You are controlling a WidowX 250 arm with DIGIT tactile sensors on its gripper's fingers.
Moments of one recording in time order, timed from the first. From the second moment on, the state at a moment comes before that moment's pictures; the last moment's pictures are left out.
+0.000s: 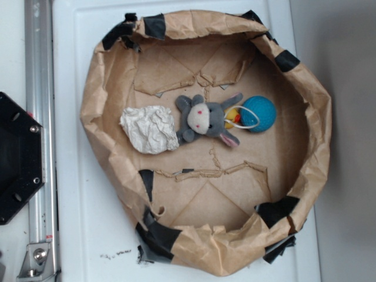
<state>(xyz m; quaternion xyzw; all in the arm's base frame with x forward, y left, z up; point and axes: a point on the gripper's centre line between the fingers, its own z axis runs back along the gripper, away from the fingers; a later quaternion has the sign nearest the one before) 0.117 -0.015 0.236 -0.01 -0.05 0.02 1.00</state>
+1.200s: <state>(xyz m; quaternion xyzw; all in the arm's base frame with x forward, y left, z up) 0.216 0.026 0.076 0.00 0.03 0.04 1.00</state>
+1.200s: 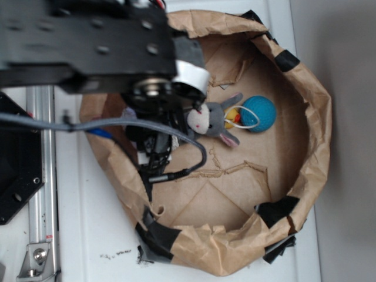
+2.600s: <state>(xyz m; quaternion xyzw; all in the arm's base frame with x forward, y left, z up) 0.234 -0.001 0.148 -0.02 -0.05 0.07 1.00</state>
